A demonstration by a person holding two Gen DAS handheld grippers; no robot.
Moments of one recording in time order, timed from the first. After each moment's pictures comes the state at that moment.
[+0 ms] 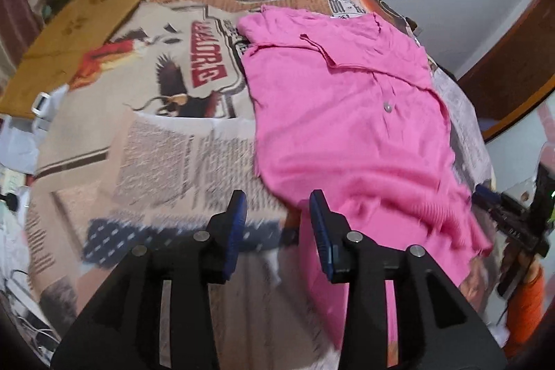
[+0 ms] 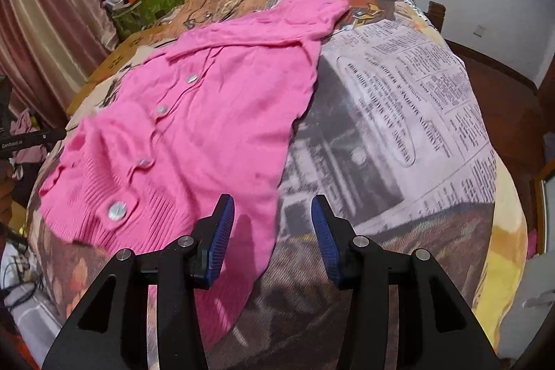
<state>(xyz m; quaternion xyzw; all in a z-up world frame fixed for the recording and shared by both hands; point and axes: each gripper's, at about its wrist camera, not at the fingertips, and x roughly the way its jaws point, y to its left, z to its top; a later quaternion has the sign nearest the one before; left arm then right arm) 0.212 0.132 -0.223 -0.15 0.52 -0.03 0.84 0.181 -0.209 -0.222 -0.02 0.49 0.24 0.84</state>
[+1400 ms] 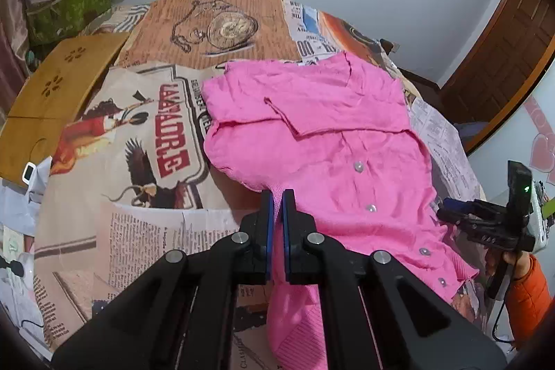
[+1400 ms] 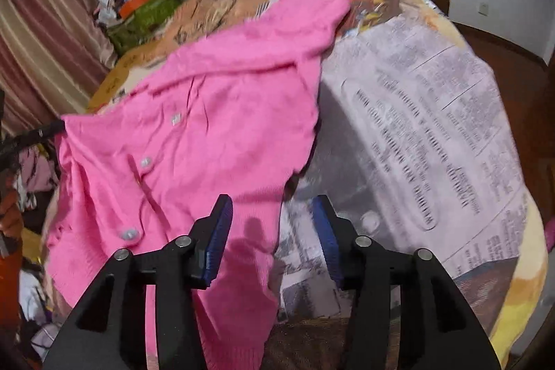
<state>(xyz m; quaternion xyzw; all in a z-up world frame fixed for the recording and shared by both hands) 0.255 0.113 -0.187 -0.10 0.46 -0.06 0.88 0.228 -0.194 -0.232 0.00 0.51 0.26 0.82</state>
